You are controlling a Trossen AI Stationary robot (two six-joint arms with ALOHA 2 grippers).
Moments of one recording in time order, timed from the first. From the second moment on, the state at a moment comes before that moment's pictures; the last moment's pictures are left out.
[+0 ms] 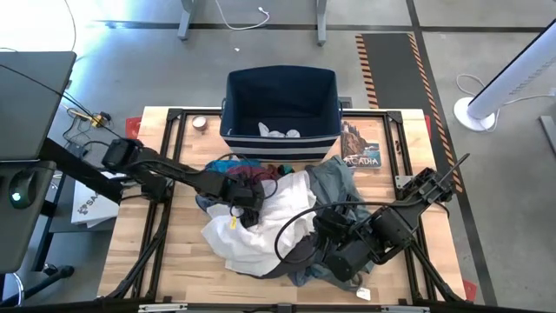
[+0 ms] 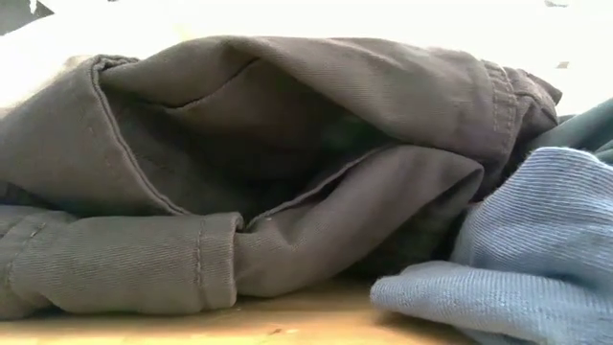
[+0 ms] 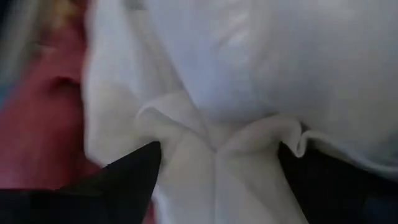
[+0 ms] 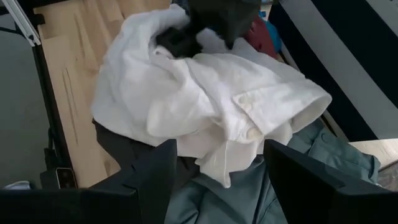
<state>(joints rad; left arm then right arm) -0.21 1.64 1.04 -0.59 -0.21 -0.43 0.64 1.95 2.29 -1.57 0.59 0.92</state>
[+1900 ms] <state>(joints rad) -0.13 0.99 1.25 0.34 -0.34 -0.58 0.61 1.95 2.29 -1.57 0.70 0.98</state>
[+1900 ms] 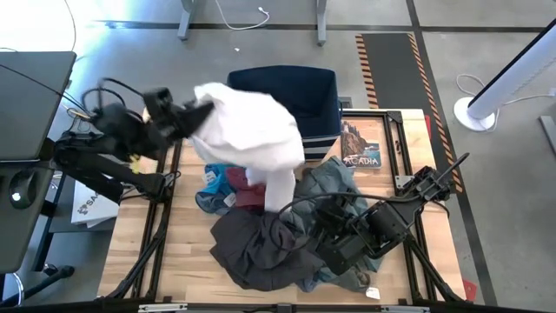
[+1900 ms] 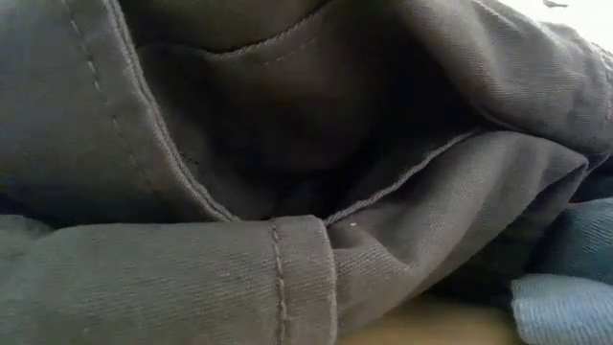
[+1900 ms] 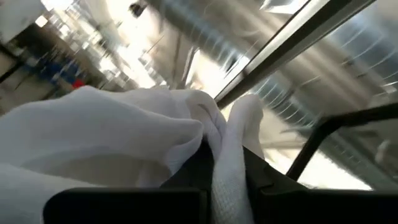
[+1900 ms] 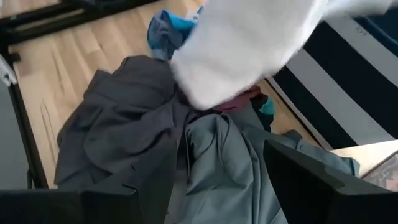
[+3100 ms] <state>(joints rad) 0.64 1.60 1.65 0.06 0.31 -0.74 0.53 1.95 2.29 -1.57 0.88 1.09</state>
